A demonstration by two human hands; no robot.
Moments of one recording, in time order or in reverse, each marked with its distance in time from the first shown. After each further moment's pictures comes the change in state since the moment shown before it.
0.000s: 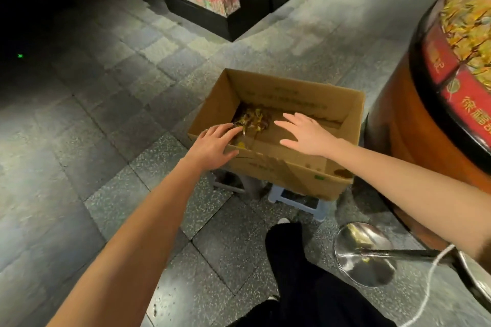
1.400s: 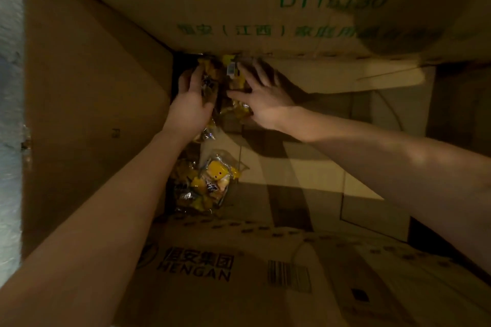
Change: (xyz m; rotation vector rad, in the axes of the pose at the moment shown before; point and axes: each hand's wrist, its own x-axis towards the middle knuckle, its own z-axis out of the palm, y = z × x) left_hand 0.461 -0.175 0.267 -0.457 -0.168 -0.238; right_hand 0.443 0.163 0.296 0.174 -0.201 0.170
